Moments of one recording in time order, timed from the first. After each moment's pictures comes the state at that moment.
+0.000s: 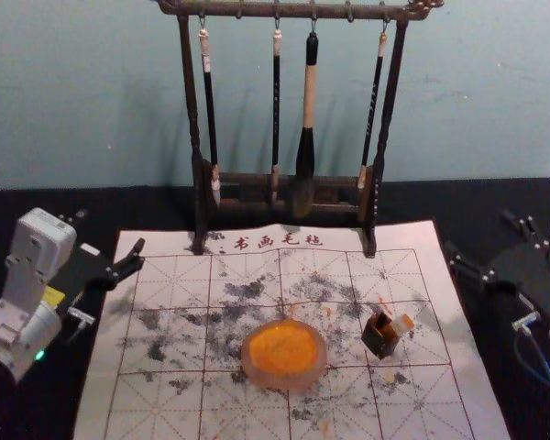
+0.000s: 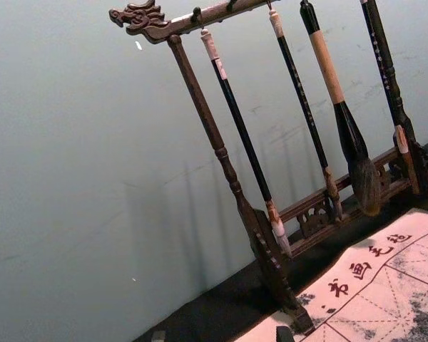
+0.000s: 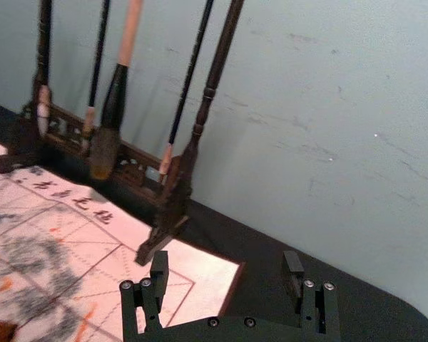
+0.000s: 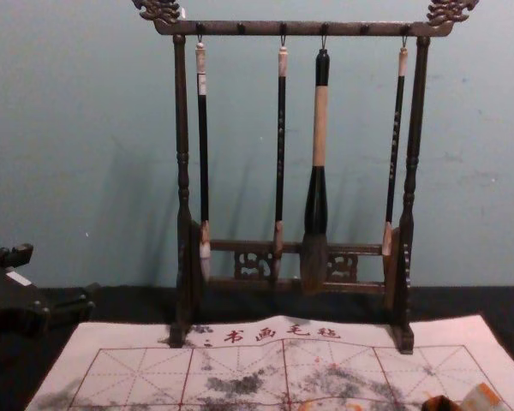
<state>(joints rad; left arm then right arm) -0.20 0.60 0.45 -1.41 -0.25 -0.12 0.03 0.14 0.63 -0.37 -1.47 0.31 -0.16 0.08</state>
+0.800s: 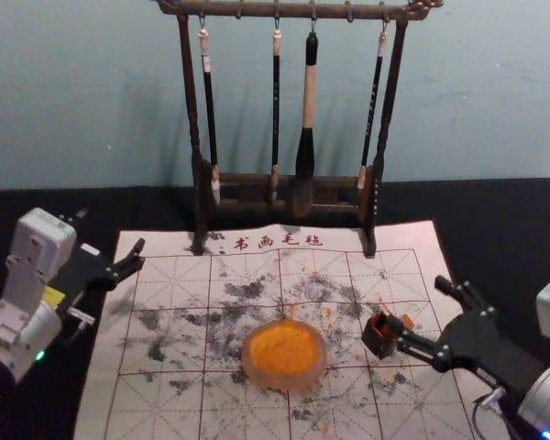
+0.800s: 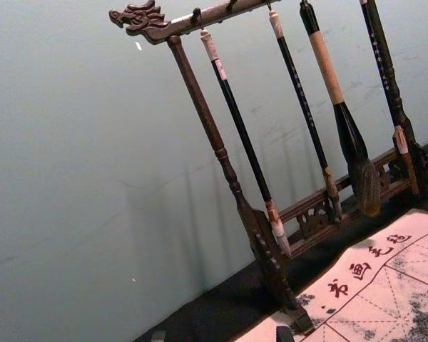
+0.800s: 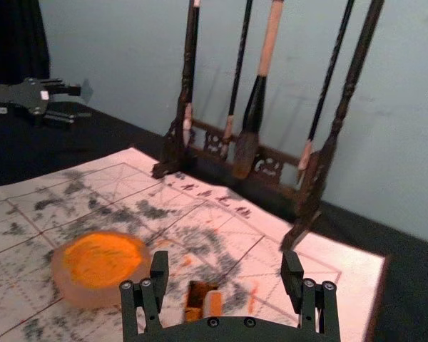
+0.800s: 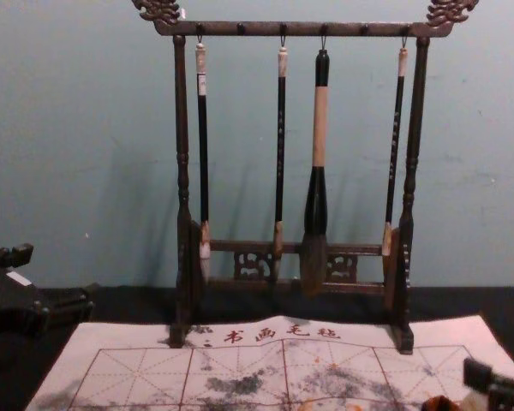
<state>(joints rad) -0.20 0.60 0.45 -1.41 -0.25 -0.12 0.03 -0.05 0.63 -0.37 -1.61 0.42 -0.19 0.29</state>
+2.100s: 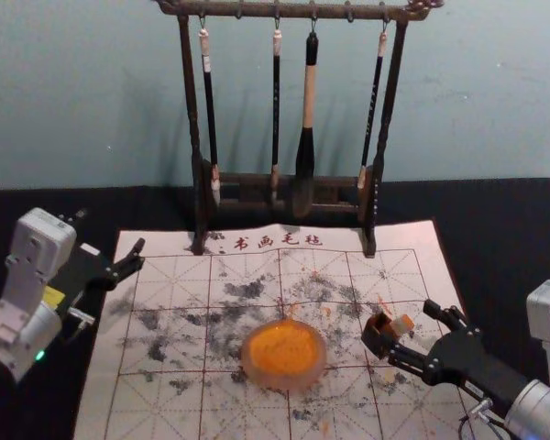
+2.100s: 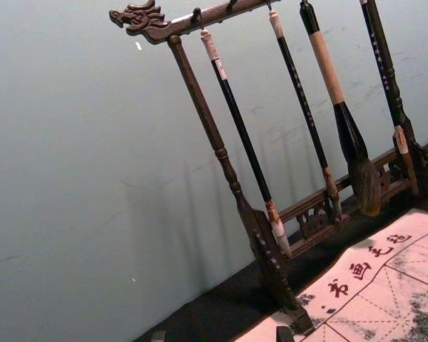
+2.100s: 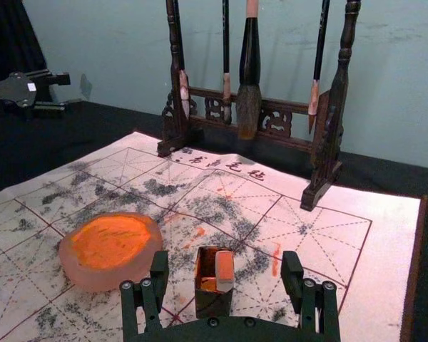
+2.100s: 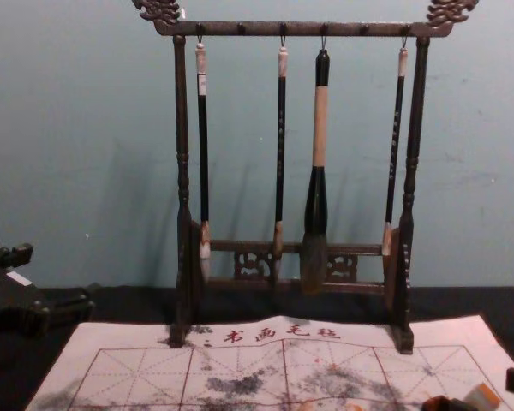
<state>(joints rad) -0.20 0.60 0.45 -1.41 -0.25 -0.12 0.03 -0.04 0.51 -0.31 -1.50 0.47 -0.11 0.40</state>
